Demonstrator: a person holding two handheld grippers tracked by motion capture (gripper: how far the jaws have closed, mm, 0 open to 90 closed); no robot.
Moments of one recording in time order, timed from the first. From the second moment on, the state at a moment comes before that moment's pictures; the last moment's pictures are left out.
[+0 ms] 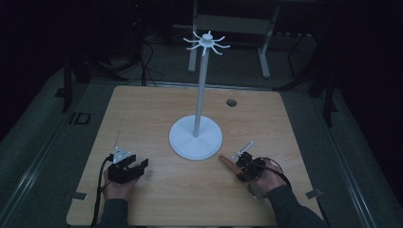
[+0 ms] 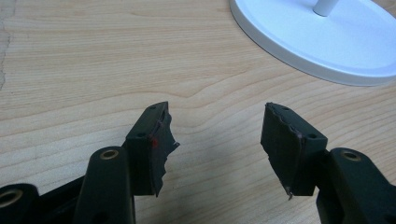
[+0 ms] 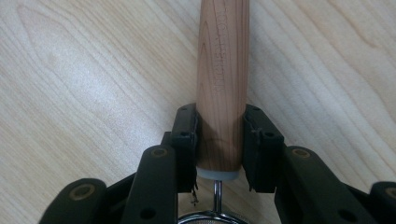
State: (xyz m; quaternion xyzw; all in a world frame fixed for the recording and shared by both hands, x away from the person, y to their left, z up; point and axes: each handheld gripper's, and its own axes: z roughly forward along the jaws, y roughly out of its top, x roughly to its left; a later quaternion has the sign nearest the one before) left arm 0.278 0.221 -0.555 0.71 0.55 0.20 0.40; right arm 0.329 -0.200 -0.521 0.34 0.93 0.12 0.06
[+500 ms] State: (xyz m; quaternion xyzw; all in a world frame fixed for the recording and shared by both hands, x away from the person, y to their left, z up) left arm 0.278 0.221 -0.555 0.70 0.55 0.20 0.40; right arm 0.330 -0.202 -0.512 0.35 0.92 0.15 0.09
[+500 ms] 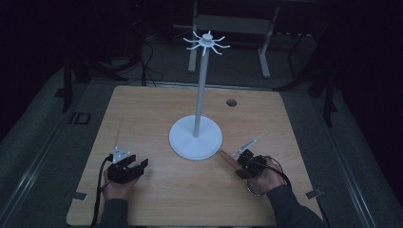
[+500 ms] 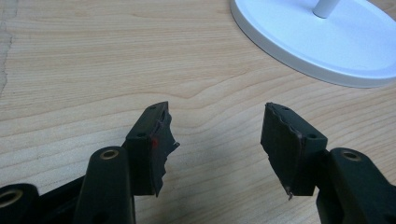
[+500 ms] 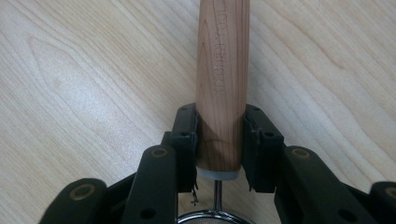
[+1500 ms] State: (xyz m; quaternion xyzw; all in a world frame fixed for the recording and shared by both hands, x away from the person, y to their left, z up) left arm 0.278 0.223 -0.555 0.70 0.55 0.20 0.40; right arm 0.333 -0.207 -0.487 0.36 0.89 0.24 0.14
